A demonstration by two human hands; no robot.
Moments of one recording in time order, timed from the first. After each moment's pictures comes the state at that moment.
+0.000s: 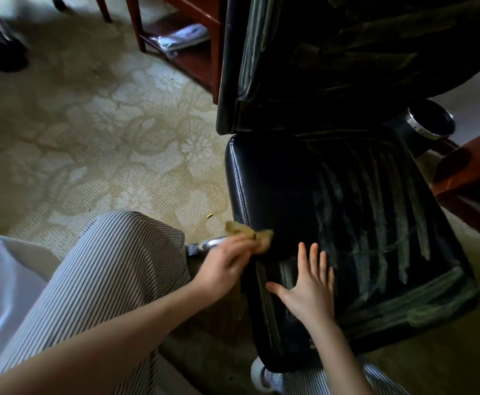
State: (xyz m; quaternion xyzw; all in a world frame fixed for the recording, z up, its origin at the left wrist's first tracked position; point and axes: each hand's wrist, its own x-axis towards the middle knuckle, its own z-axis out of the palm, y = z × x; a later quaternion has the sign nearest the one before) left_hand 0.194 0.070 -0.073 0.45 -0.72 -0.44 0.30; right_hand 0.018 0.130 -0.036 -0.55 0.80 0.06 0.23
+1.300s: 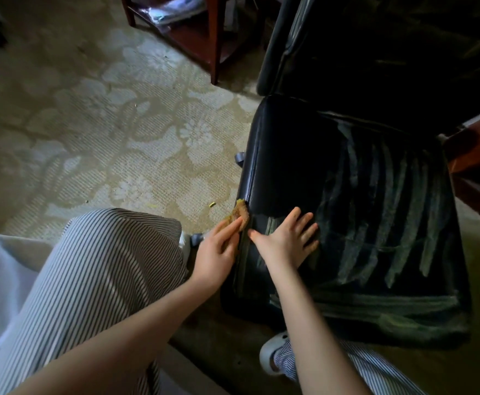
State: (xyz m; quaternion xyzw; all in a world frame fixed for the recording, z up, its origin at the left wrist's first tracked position) left_hand 0.212 0.063 -0.094 0.57 -0.61 -0.46 0.31; right_hand 0.090 0.049 -0.040 -0.38 0.89 -0.01 0.26
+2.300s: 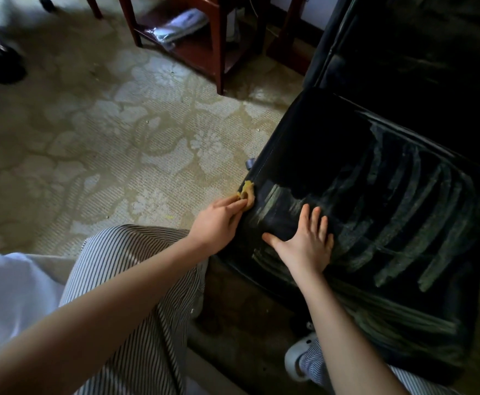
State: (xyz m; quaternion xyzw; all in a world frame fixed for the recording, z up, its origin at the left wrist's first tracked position) left_hand 0.249 -0.019 -0.063 0.47 -0.82 -0.28 0.14; right_hand 0.082 0.049 -0.048 -0.45 0.87 0.00 0.19
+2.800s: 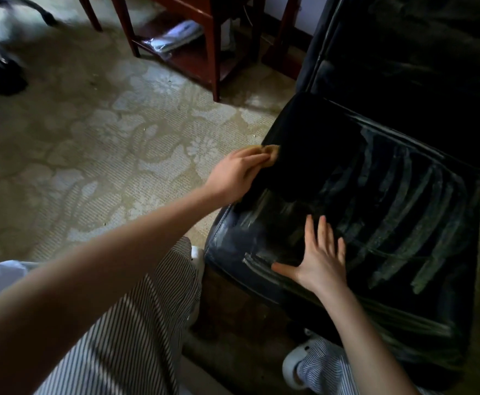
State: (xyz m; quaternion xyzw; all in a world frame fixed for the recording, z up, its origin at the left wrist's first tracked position) left_hand 0.201 -0.091 -0.021 0.40 -0.86 -0.23 0.22; right_hand 0.042 0.078 -0.032 -0.56 0.80 0.10 0.21
